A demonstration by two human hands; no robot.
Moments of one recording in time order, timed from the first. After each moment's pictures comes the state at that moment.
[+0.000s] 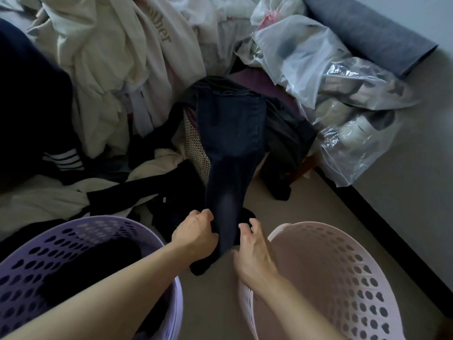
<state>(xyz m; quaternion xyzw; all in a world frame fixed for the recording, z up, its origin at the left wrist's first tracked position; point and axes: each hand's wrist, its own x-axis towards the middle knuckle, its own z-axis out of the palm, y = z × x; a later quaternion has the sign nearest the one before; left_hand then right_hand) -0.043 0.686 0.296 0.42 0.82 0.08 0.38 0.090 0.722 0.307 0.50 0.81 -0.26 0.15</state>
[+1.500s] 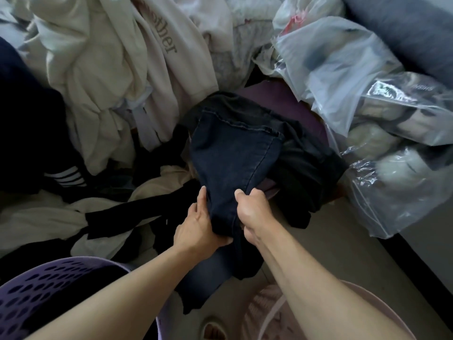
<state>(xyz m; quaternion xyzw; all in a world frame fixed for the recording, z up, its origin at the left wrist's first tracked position) -0.094 0.805 0.268 0.33 0.84 0.17 0.39 -0.029 0.901 0.274 0.63 0.48 -0.60 -0.11</state>
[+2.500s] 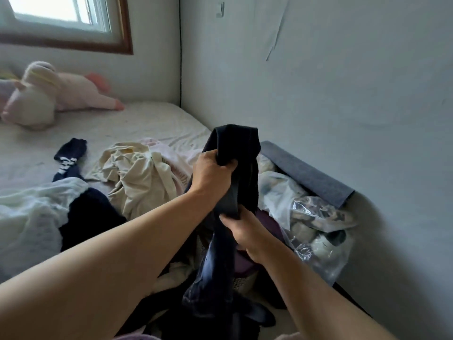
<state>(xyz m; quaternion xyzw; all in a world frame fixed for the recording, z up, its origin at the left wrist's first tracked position) -0.143 0.746 0.725 0.37 0.67 0.61 0.21 -0.042 0.765 0.657 0.47 0.68 -0.54 -0.17</state>
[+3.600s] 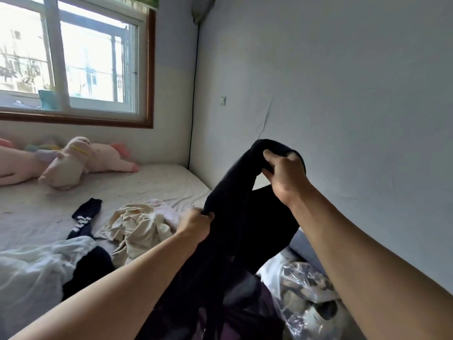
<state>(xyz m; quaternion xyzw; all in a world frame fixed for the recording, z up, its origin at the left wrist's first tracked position) -0.110 0.721 0.825 0.31 0.76 0.52 0.22 0.015 0.818 0.943 0.27 0.52 -0.63 -0.51</state>
